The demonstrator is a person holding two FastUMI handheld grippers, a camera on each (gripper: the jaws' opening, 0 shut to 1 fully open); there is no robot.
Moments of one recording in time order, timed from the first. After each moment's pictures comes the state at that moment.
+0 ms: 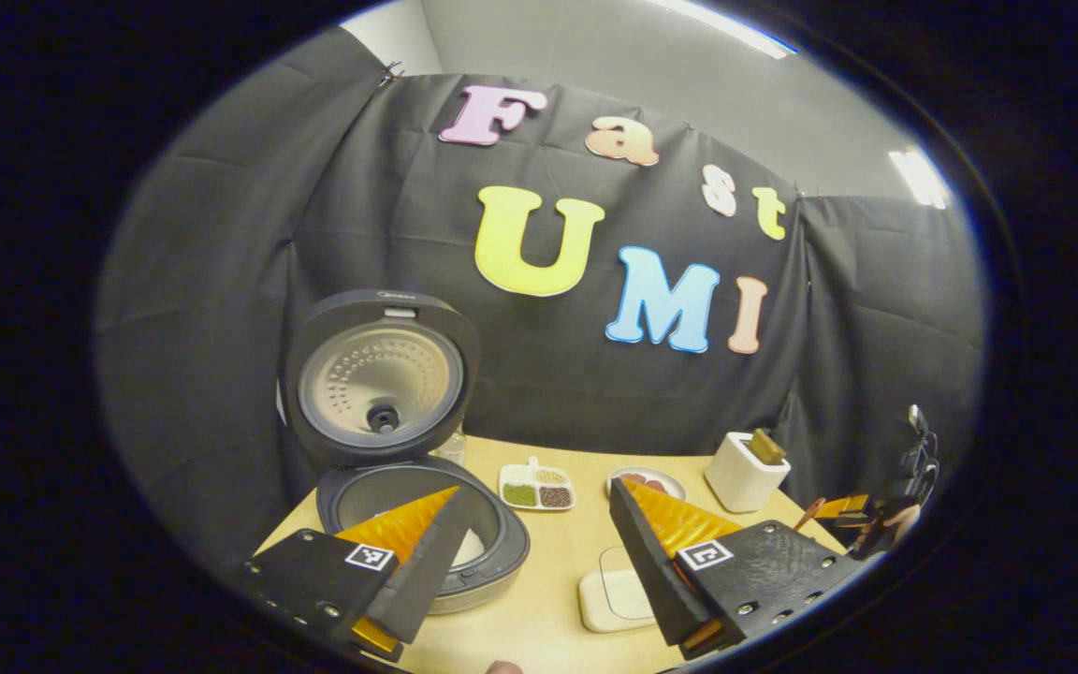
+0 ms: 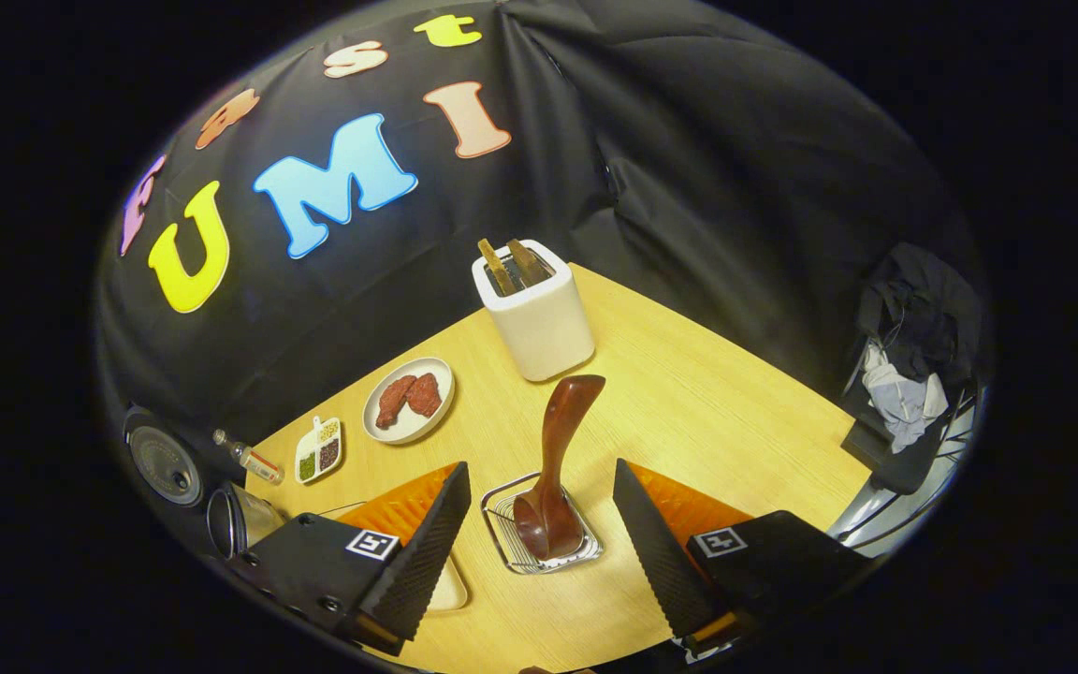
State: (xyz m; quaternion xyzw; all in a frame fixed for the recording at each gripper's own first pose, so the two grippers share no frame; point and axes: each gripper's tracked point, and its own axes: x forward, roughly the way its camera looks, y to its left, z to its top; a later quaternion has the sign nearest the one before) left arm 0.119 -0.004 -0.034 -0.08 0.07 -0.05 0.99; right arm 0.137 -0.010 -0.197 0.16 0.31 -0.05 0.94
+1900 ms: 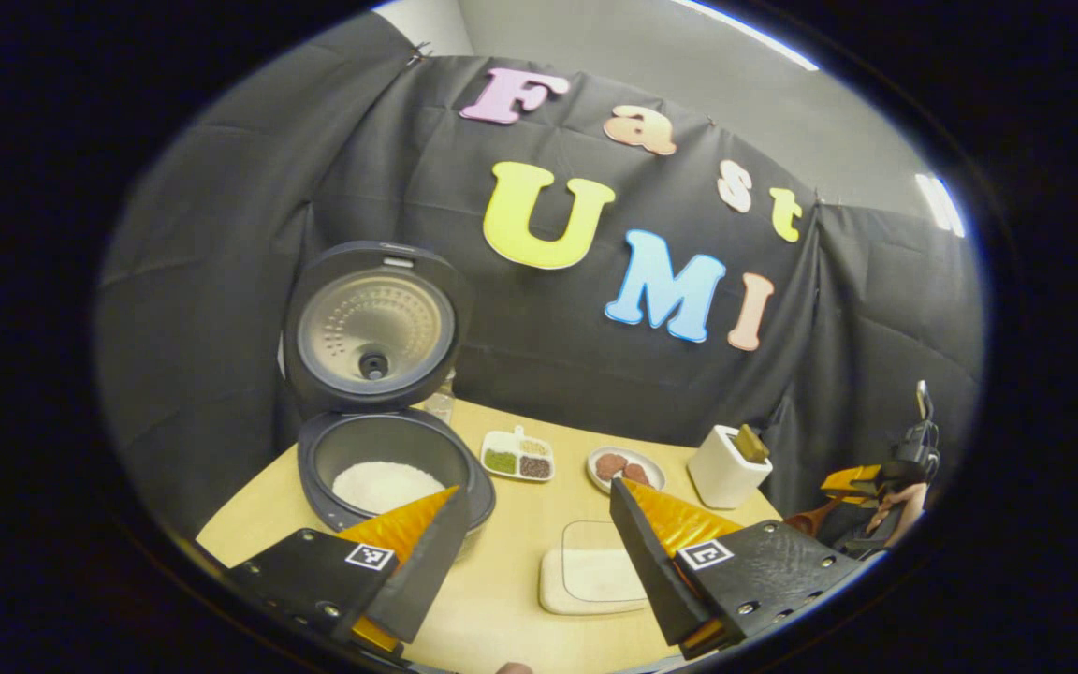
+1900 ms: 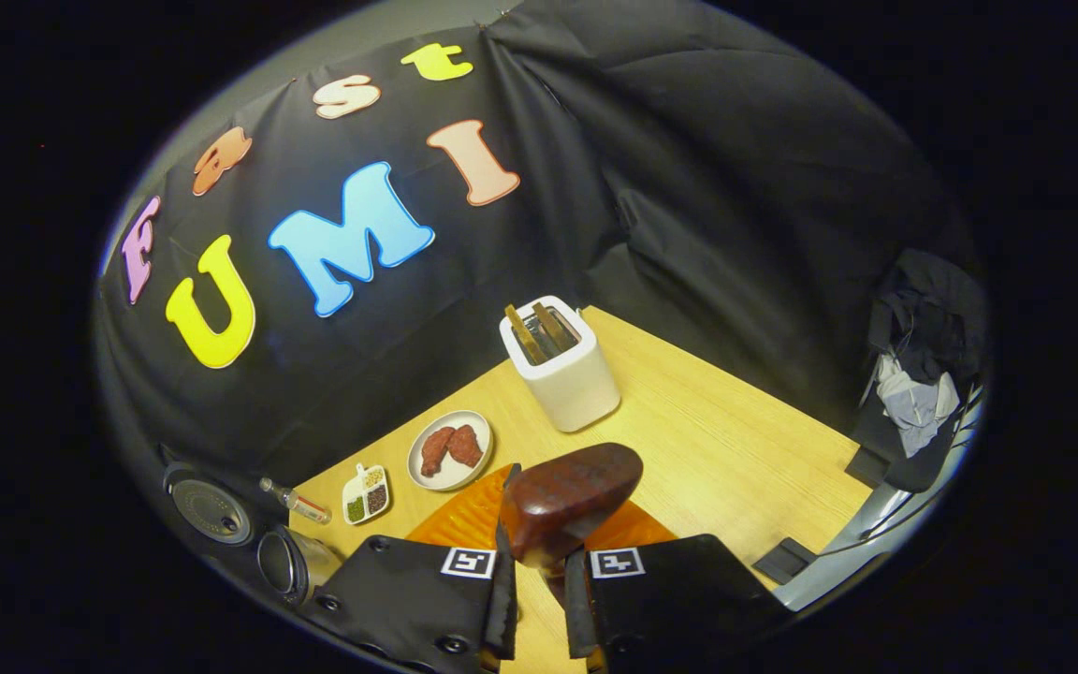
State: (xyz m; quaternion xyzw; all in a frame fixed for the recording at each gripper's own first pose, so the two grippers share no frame) left arm 0.080 -0.017 -0.066 -0.13 0.11 -0.05 0.98; right arm 0.144 -0.003 -0.099 0.19 0.25 -0.03 0.95
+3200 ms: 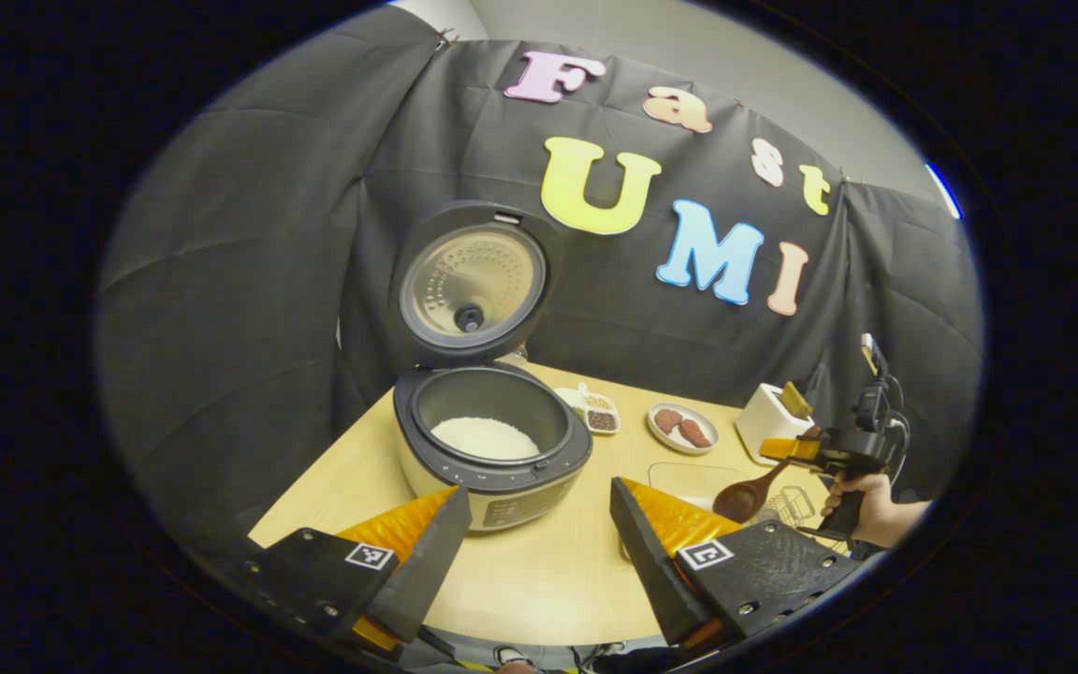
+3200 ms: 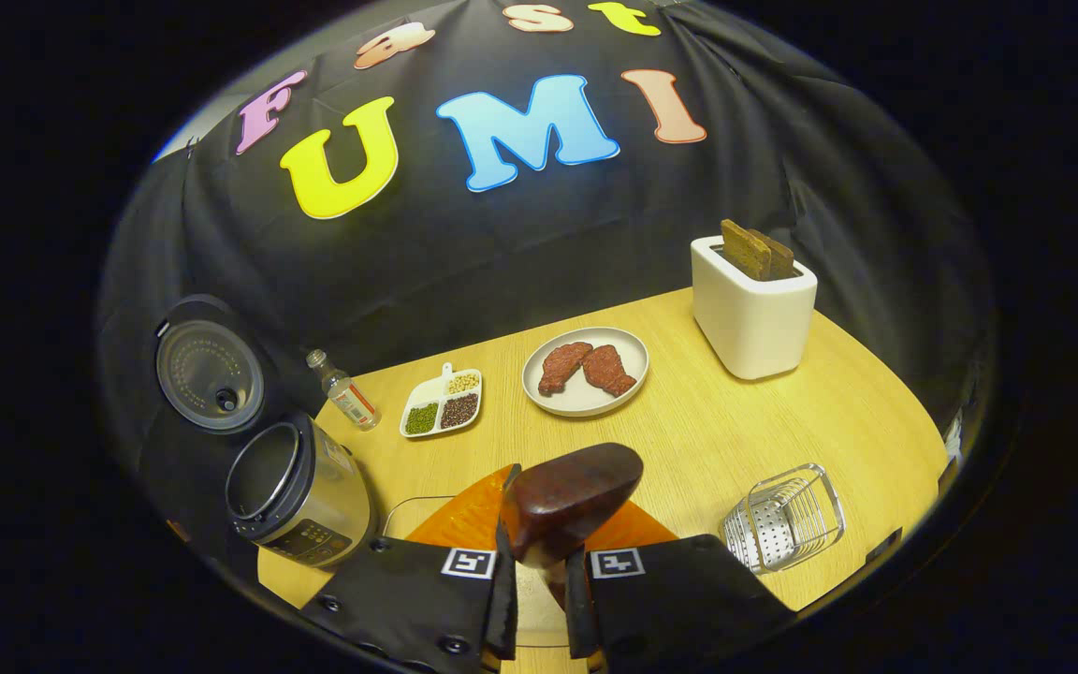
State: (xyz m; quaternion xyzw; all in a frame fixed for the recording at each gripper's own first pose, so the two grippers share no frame) left arm 0.029 0.057 -0.119 -0.10 0.16 -0.02 0.98; right arm 0.154 0.188 -0.212 0.05 0.28 0.14 0.95
